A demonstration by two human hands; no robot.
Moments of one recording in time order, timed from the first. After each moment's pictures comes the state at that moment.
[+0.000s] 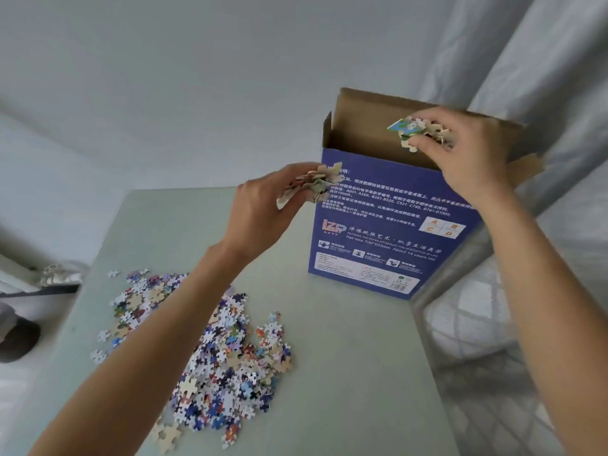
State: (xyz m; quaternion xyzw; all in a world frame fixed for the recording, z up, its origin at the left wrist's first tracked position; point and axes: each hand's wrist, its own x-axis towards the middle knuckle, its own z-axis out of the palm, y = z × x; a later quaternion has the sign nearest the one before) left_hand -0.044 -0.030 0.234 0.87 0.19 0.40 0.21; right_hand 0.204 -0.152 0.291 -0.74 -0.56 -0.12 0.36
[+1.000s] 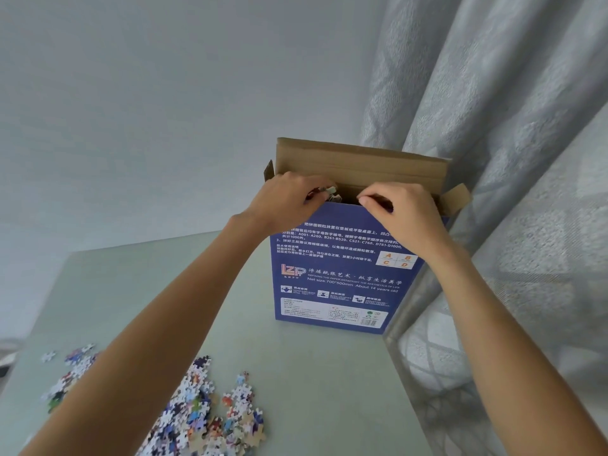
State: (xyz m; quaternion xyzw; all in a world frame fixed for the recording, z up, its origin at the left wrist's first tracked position) left_hand 0.100 0.010 0.264 0.96 0.10 0.21 0.14; right_hand 0.239 -0.158 0.256 -0.76 -0.56 -0.11 0.31
